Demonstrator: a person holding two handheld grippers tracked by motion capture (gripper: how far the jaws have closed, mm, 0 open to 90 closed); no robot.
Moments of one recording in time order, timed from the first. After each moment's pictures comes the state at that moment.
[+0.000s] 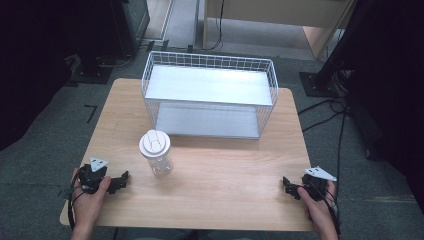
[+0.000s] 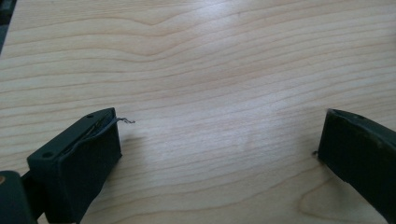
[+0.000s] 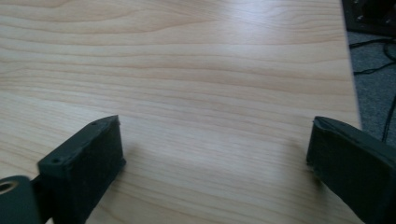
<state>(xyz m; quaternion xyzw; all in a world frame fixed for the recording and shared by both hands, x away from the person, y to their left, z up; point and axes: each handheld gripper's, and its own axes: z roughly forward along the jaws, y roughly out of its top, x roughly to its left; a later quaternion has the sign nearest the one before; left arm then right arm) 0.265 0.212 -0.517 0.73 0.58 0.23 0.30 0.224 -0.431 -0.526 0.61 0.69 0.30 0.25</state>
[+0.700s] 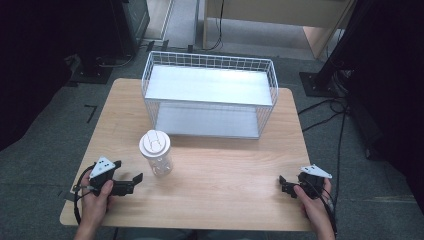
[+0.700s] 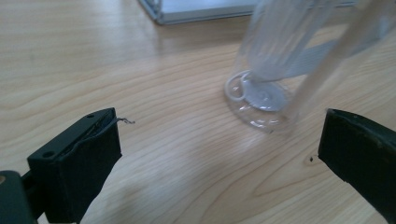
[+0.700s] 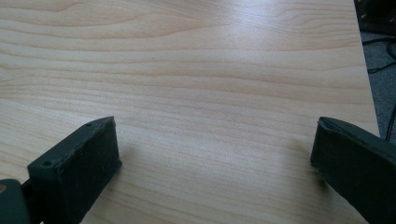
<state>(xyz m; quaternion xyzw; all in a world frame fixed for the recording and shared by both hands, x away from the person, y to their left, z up) 0.253 0.180 -0.497 0.76 0.44 0.17 0.44 0.230 -0.424 -0.526 0.61 0.69 0.30 0.25</state>
